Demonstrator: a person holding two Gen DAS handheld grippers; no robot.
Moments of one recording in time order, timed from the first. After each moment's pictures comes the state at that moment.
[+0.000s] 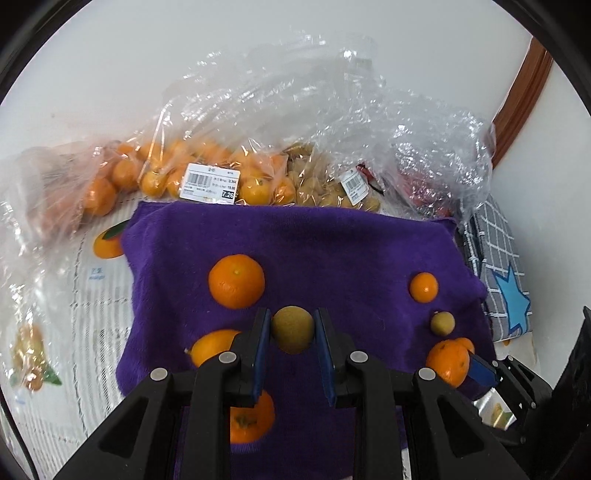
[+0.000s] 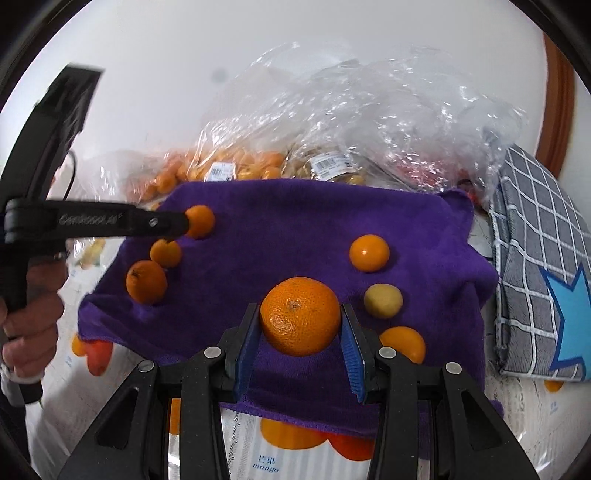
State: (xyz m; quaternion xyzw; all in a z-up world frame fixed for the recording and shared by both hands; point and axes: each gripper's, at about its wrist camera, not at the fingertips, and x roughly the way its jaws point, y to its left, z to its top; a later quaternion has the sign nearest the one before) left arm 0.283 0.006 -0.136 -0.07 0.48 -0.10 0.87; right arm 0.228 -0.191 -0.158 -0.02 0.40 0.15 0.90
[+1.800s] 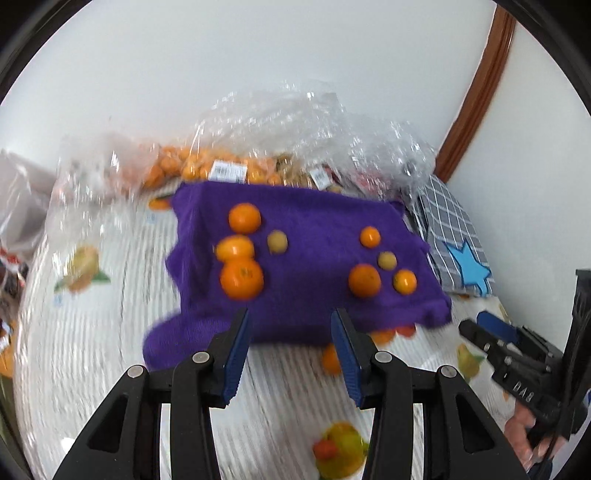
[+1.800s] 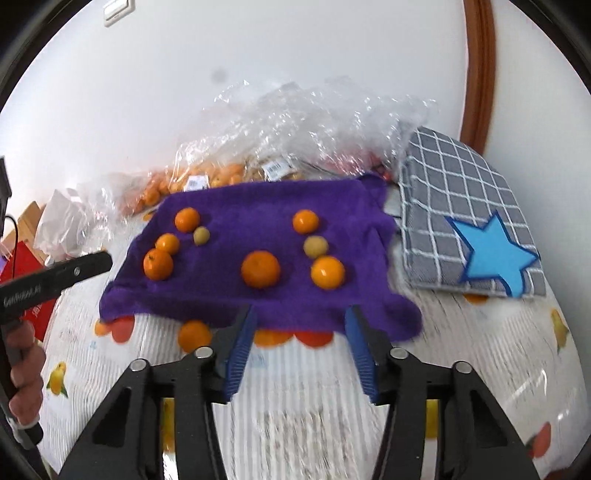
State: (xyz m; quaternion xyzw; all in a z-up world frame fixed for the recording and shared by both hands) left arm 0.134 0.026 -0.095 -0.09 0.43 -0.11 0.89; right arm 0.132 -0.236 -0.104 0.02 0.41 0.06 0.91
